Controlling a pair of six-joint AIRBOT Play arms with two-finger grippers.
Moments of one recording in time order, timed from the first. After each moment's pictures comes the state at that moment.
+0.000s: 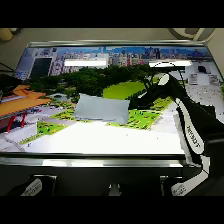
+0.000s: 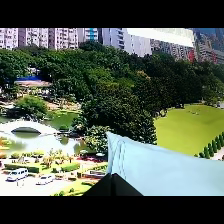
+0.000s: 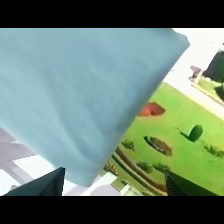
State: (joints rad) left arm 0.41 -1.02 1.25 0.84 -1.16 -1.18; right arm 0.13 -1.78 1.48 -0.96 1.31 1.22
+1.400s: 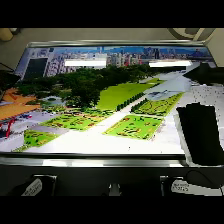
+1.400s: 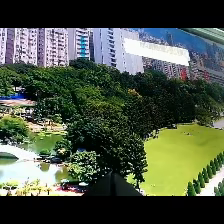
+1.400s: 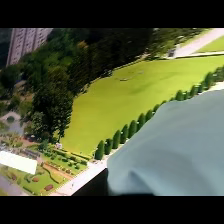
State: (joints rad) left arm 0.41 -1.00 1.24 0.80 -1.10 -1.18; right arm -0.51 -1.46 1.61 -0.64 1.43 1.15
